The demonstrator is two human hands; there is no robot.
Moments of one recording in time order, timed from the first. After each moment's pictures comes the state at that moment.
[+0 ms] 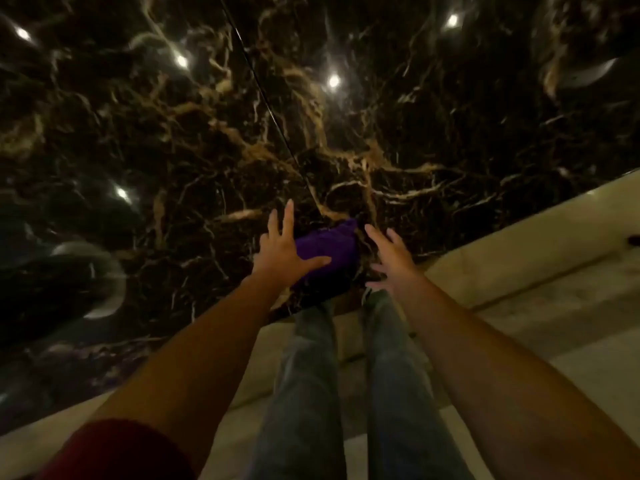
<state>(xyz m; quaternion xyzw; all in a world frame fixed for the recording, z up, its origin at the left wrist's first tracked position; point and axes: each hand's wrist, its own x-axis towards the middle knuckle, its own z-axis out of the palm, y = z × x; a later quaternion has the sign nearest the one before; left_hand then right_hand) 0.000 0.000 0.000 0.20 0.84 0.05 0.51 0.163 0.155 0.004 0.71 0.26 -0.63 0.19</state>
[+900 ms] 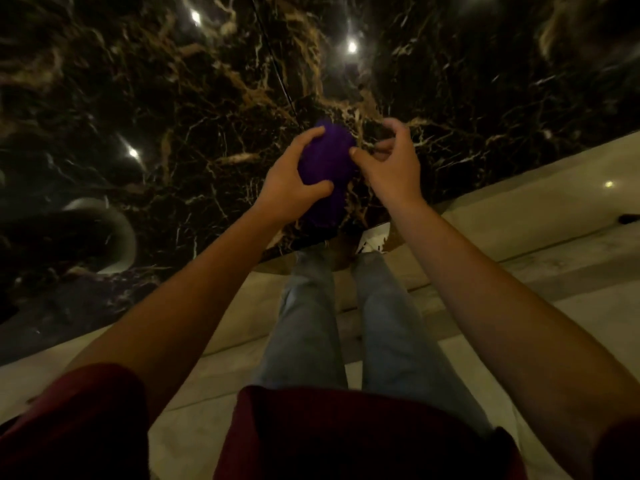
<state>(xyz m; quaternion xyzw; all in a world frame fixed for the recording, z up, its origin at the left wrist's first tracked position) 0.023 0.057 0.160 0.20 0.79 0.34 0.47 0.140 0.200 0.119 0.55 0.63 -0.55 0.05</state>
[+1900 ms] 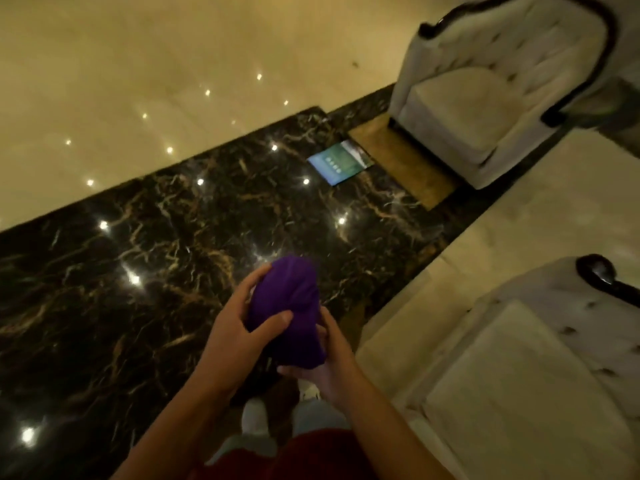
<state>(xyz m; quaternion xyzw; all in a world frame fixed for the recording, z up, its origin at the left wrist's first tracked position) 0.156 0.031 0.458 0.30 0.64 0.56 0.43 0.303 0.110 0.405 0.52 0.18 -0.83 -0.11</state>
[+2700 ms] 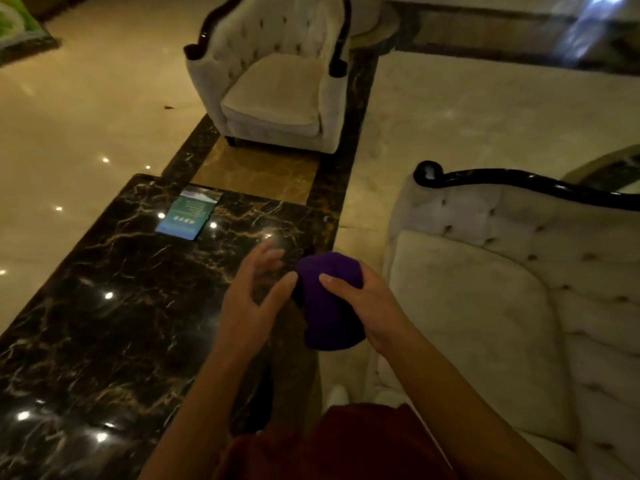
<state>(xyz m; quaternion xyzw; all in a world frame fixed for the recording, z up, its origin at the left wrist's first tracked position) 0.382 0.267 0.483 0.58 0.53 0.42 0.44 0.582 0.266 0.476 0.55 0.33 -0.63 -0.43</state>
